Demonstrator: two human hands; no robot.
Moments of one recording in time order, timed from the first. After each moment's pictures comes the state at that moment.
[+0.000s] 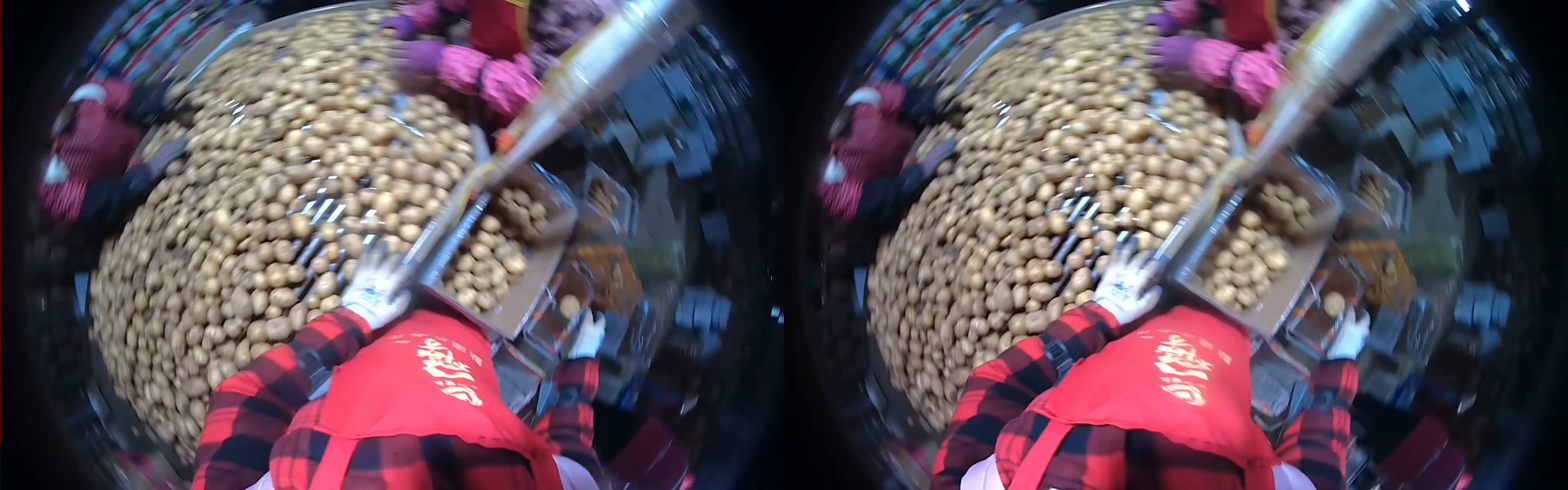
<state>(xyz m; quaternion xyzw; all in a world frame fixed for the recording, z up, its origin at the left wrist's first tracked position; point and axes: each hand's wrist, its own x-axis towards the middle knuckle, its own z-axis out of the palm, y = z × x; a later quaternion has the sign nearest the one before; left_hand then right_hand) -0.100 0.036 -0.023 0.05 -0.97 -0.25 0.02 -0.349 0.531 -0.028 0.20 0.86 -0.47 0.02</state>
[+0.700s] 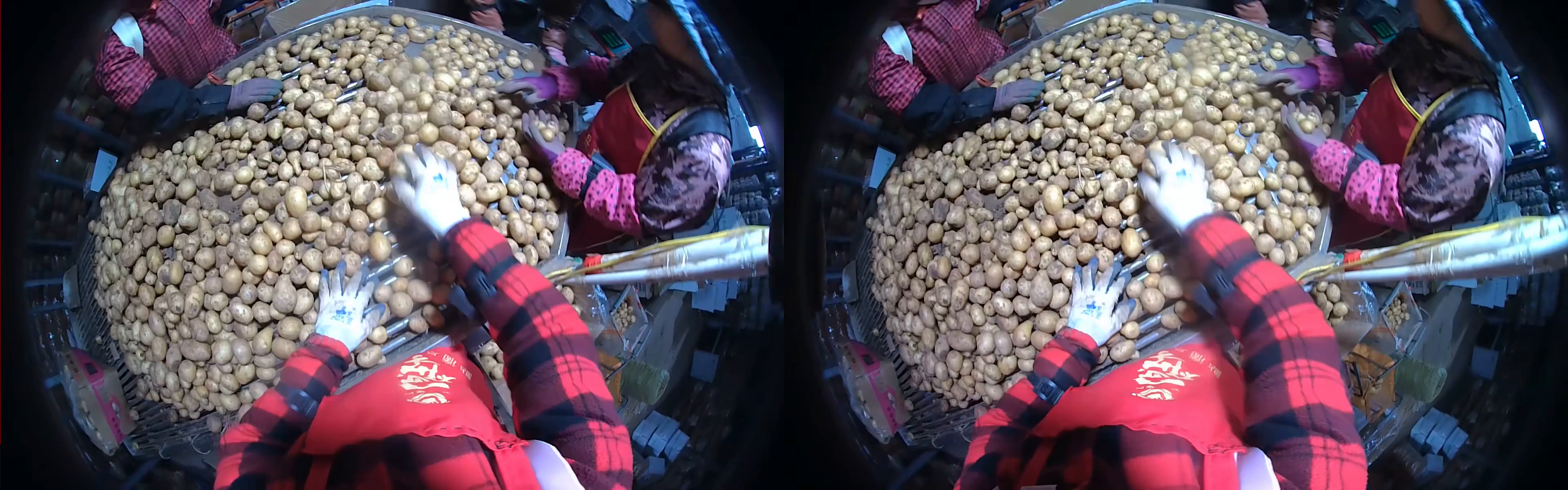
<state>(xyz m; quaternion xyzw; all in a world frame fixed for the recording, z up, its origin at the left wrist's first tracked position) 0.004 -0.051 -0.027 0.38 -0.91 -0.17 -0.03 -0.286 -0.155 -0.032 -0.66 0.69 -0.30 -0.01</state>
